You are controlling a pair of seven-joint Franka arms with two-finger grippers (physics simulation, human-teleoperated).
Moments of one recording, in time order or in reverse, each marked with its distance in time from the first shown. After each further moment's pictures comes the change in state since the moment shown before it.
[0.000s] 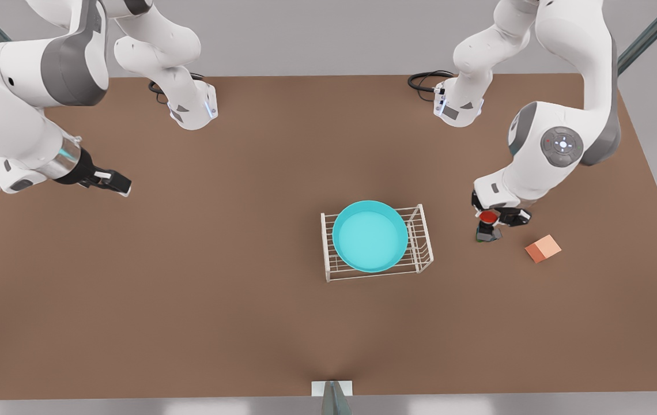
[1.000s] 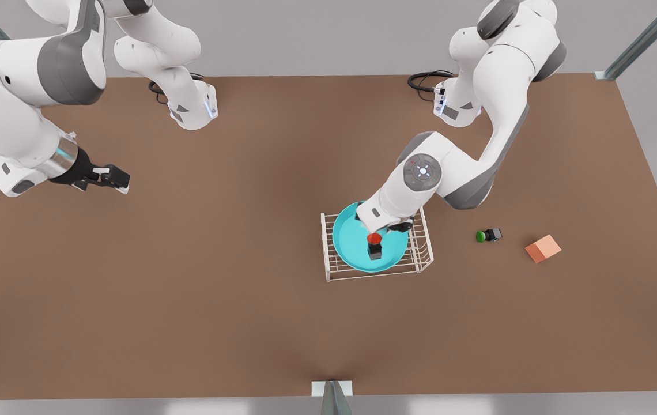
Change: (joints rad) left arm -0.539 0.410 0.087 0.382 0.091 0.012 -0.772; right arm 0.000 0.000 -0.002 0.008 0.000 0.000 -0.149
